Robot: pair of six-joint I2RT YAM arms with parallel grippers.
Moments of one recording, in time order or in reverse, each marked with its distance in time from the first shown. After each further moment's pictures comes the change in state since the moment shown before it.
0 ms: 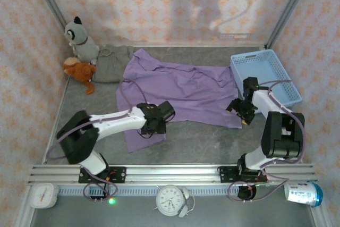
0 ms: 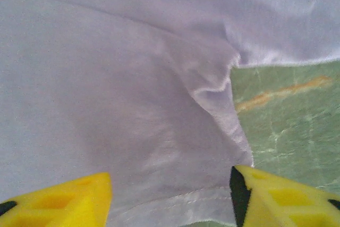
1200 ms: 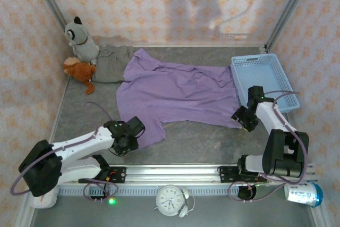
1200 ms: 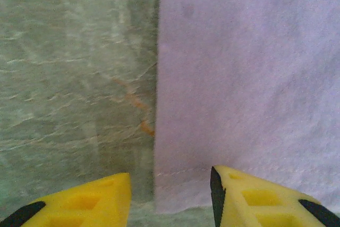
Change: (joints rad) left arm 0.106 -0.409 -0.467 -0.040 0.098 -0.181; right arm -0.031 -0.194 -0.160 0.003 0.004 0.018
